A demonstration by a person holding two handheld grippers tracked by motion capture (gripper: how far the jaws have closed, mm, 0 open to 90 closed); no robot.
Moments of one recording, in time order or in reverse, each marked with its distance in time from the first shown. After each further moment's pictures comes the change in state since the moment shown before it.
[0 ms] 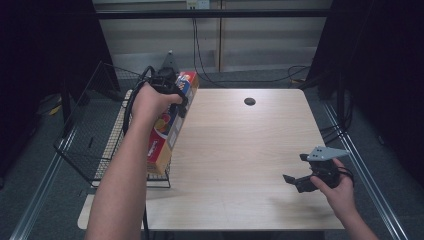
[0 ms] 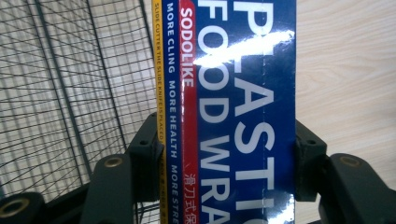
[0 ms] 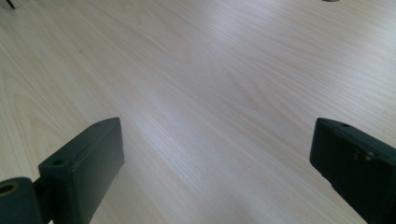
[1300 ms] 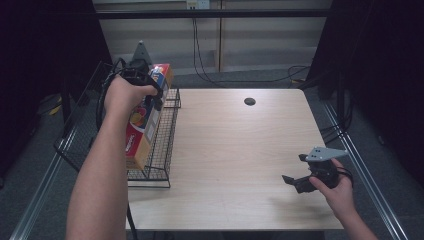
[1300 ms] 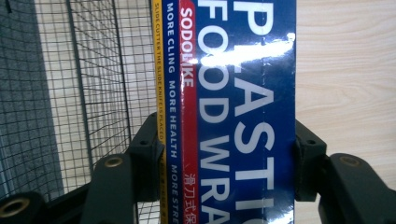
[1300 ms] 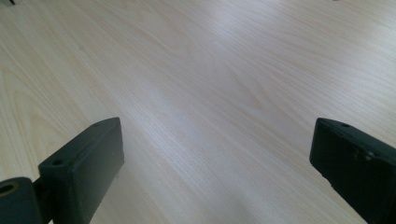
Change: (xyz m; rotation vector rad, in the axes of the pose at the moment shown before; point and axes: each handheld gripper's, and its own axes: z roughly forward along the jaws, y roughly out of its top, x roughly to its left) left arm 0.049 -0.007 -0.033 -0.028 0.061 -0.120; right arm 0.001 0.000 0.002 0.008 0.001 -0.009
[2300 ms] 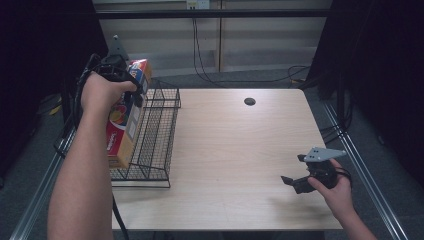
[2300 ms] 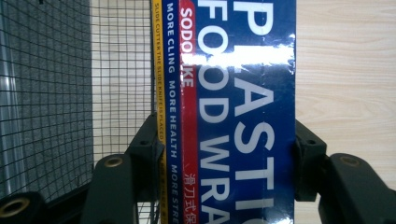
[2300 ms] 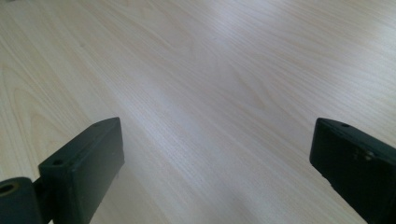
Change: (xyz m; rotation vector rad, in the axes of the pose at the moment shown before) left arm 0.040 -0.006 -0.021 -0.027 0.045 -0.082; right arm 0.002 0.001 0.003 0.006 0.006 -0.012
